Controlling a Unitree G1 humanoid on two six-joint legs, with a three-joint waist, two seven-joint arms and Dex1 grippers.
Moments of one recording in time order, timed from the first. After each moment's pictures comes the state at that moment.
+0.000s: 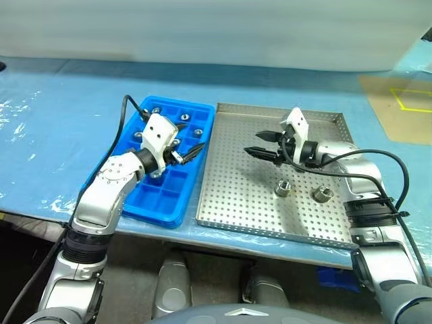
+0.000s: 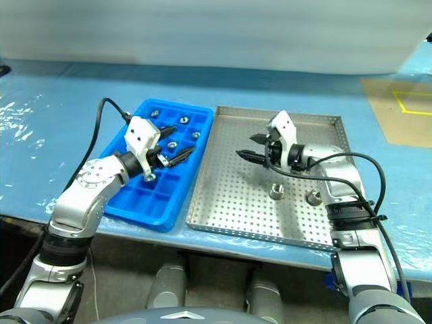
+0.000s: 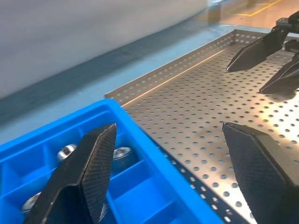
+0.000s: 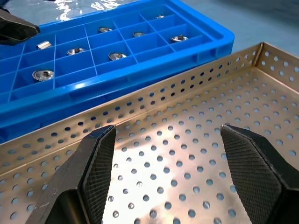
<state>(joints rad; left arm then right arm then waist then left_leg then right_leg) -0.40 0.42 -0.06 -0.25 -0.27 0.45 -0.62 -0.57 -0.54 0.01 0.11 0.30 0.56 0.97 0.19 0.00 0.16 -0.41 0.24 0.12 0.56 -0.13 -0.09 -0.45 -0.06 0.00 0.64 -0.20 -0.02</state>
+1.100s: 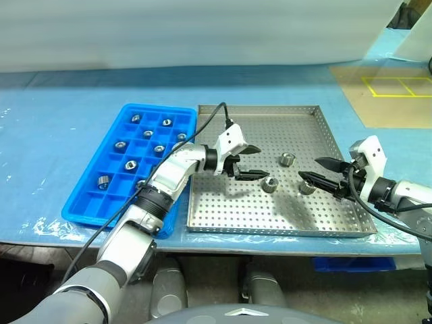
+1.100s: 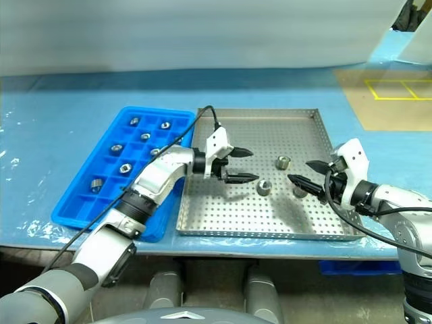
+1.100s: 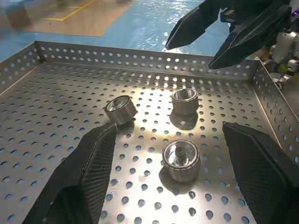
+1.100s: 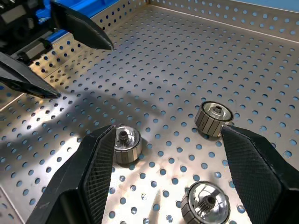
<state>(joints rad) -0.80 0.11 -0.33 0.43 -0.18 0.20 -1.04 -0.05 -0.78 -0.39 -0.40 0.56 0.84 0.82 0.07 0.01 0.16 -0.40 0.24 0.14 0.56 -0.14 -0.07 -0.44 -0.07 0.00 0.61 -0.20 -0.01</state>
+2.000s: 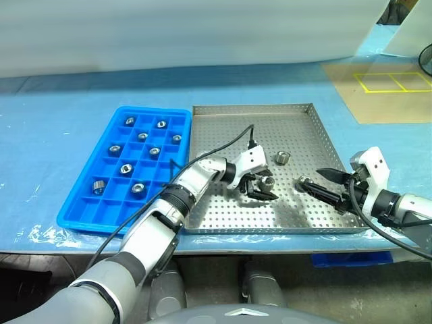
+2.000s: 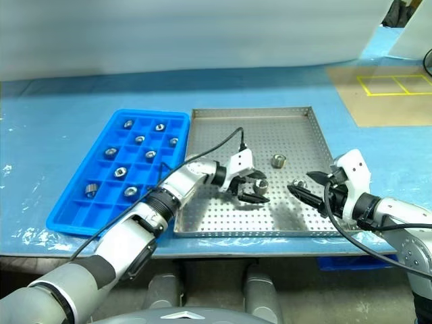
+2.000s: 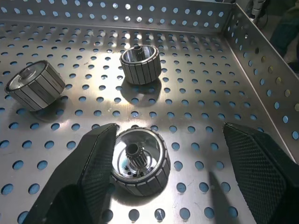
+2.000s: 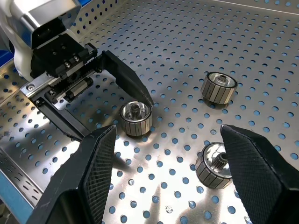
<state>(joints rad) -0.89 -0.04 -0.40 0.81 0.00 0.06 -1.09 0.06 -0.80 -0.42 -0.53 0.66 0.91 0.72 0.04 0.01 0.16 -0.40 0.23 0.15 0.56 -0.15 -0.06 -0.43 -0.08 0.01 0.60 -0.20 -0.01</state>
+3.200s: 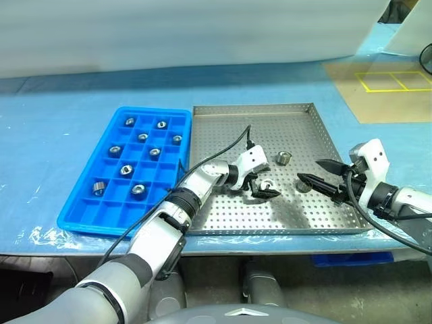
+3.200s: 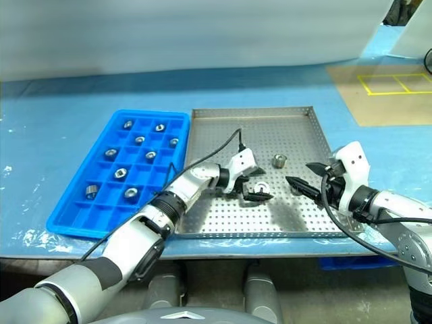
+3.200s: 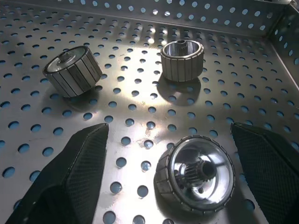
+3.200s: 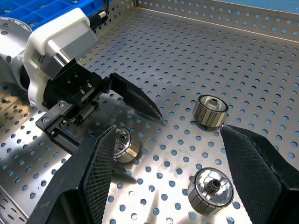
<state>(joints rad) -0.88 -0.10 -0.30 0.90 0.03 0.02 -0.97 0.02 -0.79 -0.40 -0.53 0.67 0.88 0.66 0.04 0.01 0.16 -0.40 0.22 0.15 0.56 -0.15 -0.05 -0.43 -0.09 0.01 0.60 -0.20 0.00</state>
